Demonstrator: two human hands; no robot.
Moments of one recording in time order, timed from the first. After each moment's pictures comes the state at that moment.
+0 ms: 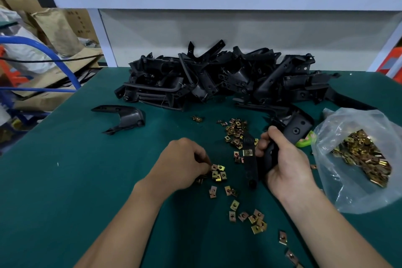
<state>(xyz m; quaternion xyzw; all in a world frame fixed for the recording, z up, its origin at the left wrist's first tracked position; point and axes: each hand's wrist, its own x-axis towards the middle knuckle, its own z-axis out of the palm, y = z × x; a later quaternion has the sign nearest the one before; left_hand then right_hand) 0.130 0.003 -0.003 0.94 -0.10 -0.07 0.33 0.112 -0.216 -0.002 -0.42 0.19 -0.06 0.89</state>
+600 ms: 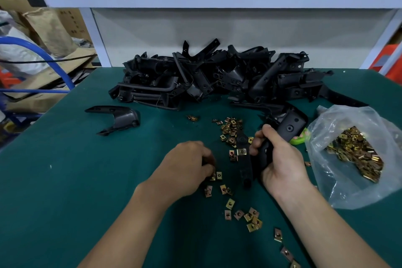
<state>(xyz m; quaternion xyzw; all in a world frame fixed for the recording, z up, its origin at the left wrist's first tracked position) 0.122 -0.012 0.000 0.95 -0.18 -0.05 0.26 0.111 -0.215 -0.001 -0.42 0.18 -0.05 0.89</state>
